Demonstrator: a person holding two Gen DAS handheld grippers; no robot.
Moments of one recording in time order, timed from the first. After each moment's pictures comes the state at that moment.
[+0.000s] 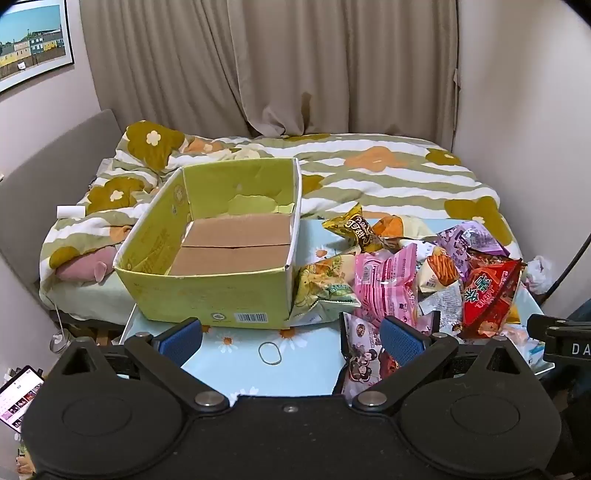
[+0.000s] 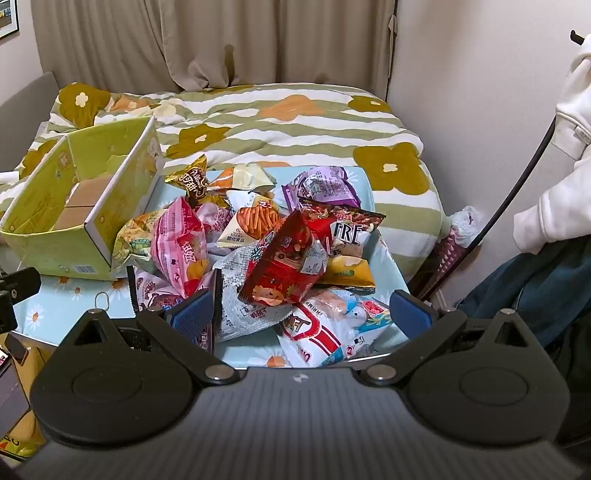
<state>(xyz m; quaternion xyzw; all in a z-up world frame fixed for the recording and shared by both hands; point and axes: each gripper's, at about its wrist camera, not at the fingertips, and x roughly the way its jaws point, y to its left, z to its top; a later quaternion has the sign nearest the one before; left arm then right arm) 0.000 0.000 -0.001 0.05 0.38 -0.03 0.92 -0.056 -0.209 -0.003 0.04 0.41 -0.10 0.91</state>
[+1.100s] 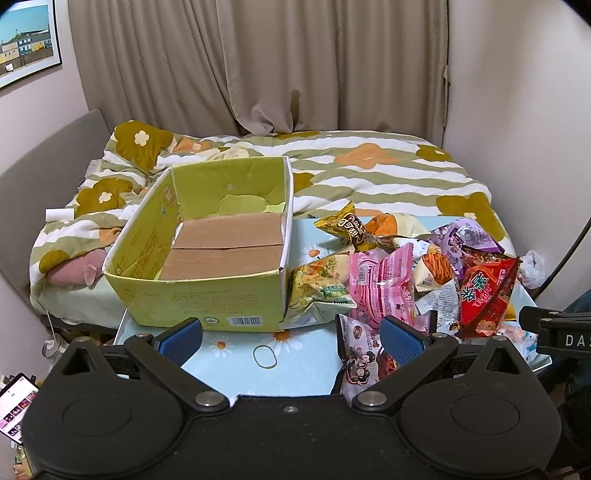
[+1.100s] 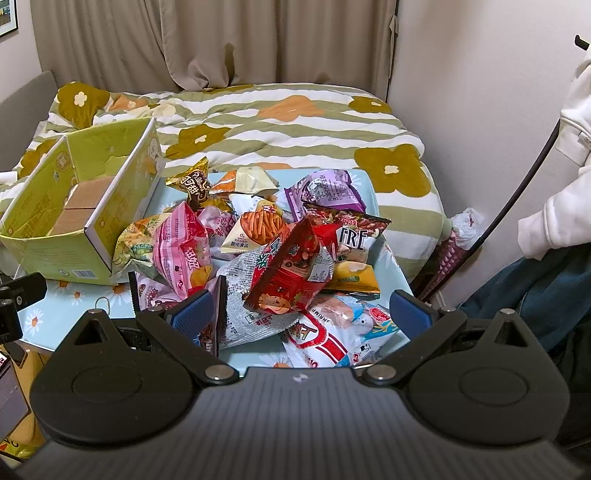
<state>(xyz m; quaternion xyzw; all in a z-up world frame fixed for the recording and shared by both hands) 0.008 0.005 -0.002 0.06 0.37 -0.04 0.92 -0.048 -0.205 -0.002 0.04 0.41 -0.10 0.91</state>
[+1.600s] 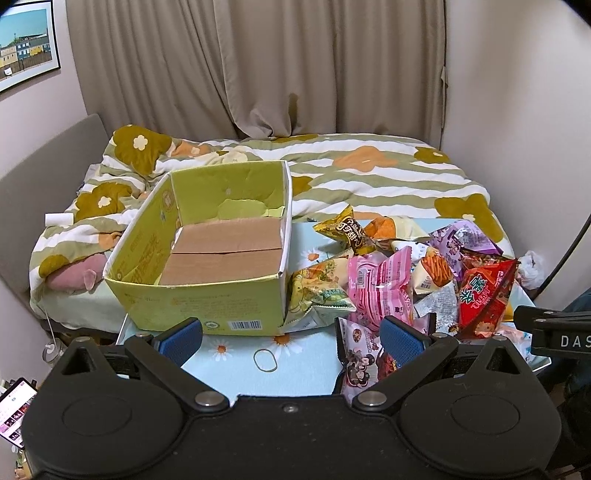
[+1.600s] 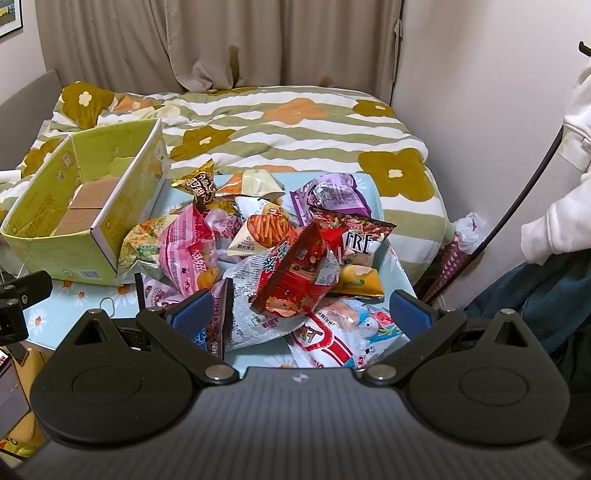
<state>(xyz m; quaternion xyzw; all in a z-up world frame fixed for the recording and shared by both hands) 0.007 0.004 0.000 0.06 0.37 -0.05 0.93 -0.047 -0.199 0.004 0.04 0.40 -0.09 0.91</state>
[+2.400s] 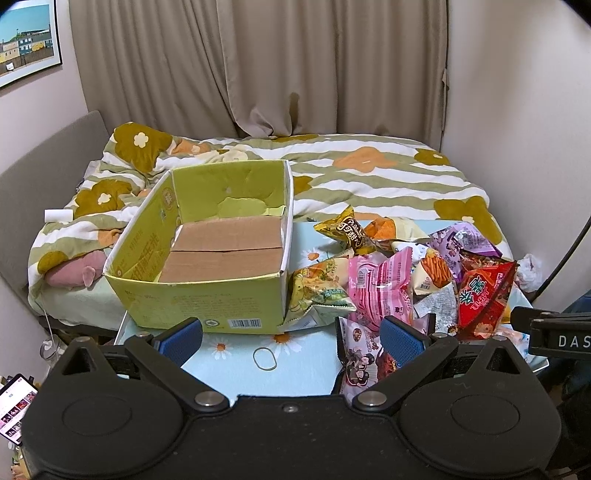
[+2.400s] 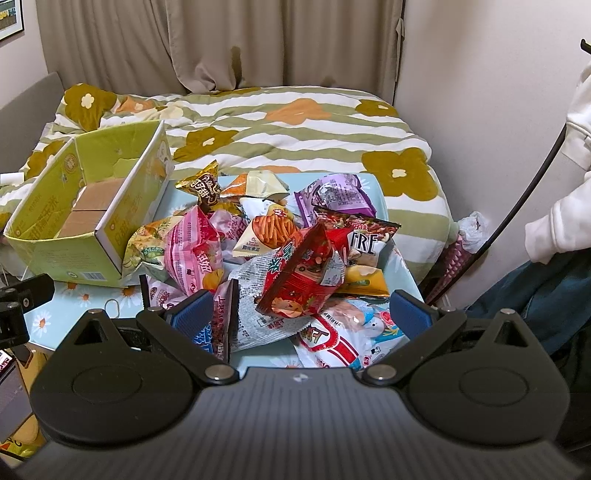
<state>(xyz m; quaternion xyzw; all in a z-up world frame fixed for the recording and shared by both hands) 0.006 0.008 0.000 0.06 0.37 -0.05 0.93 -0.047 -0.197 0.004 0.04 0.40 -0.09 0.91</state>
